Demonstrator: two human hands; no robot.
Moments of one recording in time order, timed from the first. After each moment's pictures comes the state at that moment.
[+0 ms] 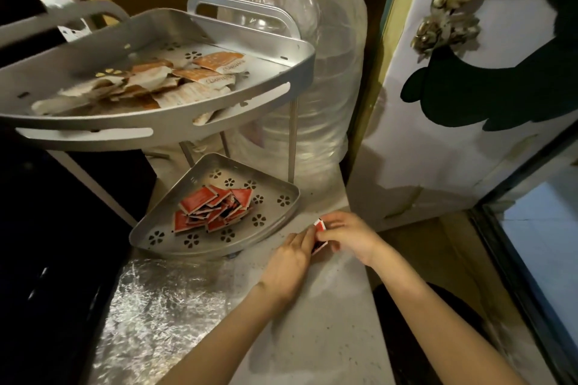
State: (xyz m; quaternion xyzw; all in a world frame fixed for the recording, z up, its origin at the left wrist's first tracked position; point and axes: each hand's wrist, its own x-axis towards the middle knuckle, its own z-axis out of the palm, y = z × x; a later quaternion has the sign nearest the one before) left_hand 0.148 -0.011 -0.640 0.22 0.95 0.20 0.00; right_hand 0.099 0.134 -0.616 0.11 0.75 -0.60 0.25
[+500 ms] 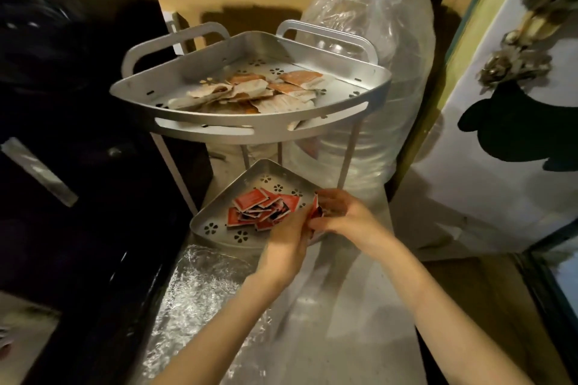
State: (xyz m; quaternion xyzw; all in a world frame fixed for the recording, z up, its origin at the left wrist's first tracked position) left_hand 0.156 -0.071 -0.568 0.08 0.87 0.46 -0.16; right_hand 0.097 0.057 -0.552 -0.03 0.72 -0.66 0.22
